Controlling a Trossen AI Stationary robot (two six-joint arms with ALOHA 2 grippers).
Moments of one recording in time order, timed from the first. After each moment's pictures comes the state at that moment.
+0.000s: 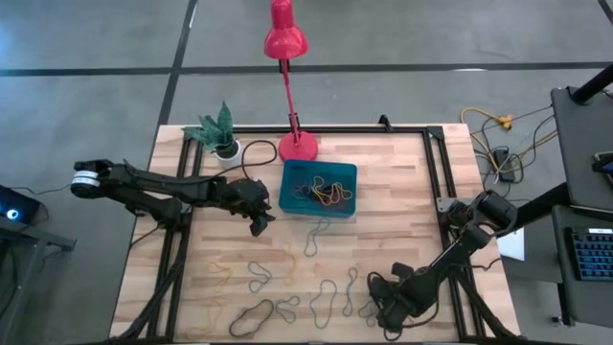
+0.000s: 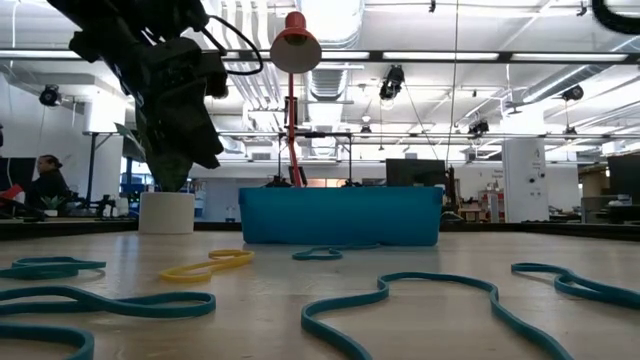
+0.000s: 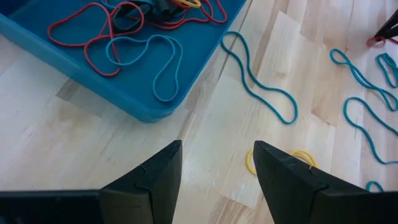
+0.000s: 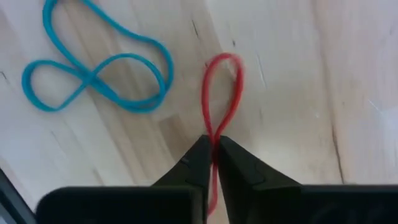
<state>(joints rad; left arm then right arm) 0.02 1.16 0.64 -0.24 0.00 -0.49 0.80 1.92 1.11 -0.73 0.03 1.22</state>
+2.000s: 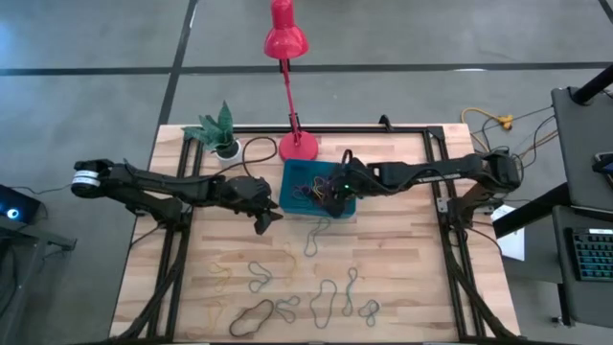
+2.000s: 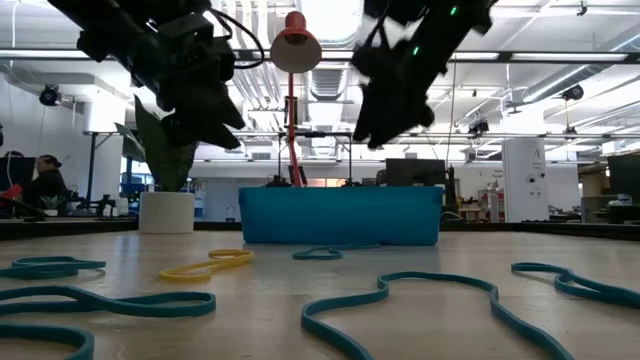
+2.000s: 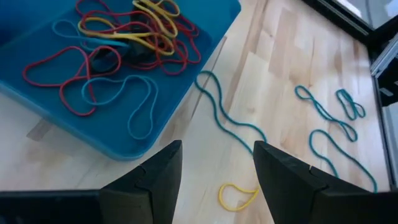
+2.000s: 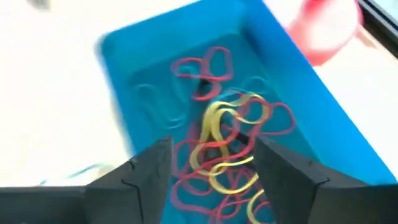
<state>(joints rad) 0.02 1.16 0.64 -0.11 0.01 -0.52 -0.06 1.59 1.14 -0.45 0.24 0.41</state>
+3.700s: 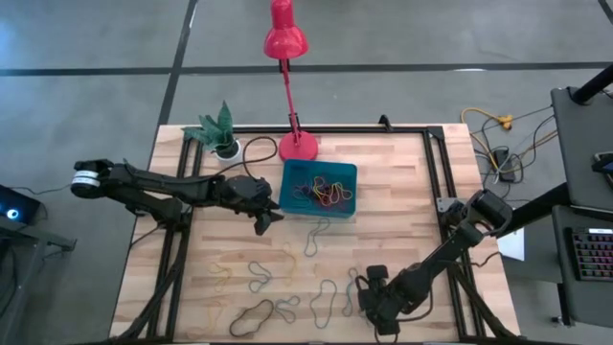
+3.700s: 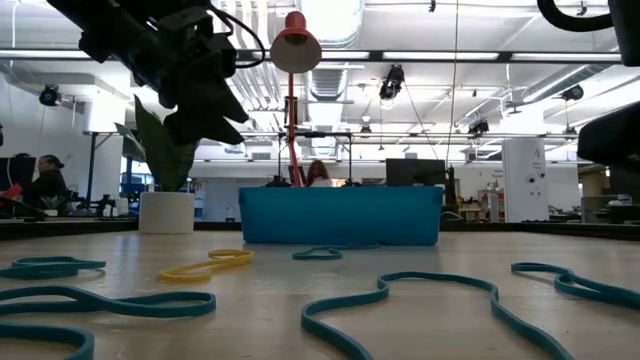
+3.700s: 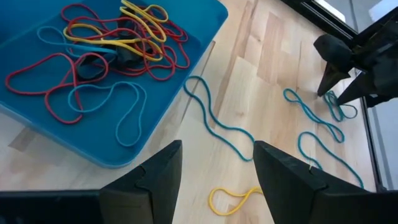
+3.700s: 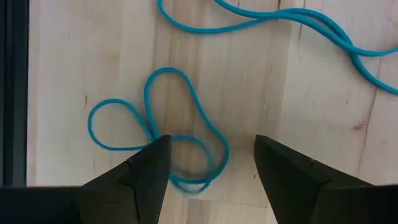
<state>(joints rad) 0.02 1.16 0.63 -0.07 0.04 -0.52 0.77 1.89 1.11 -0.51 0.08 0.71</state>
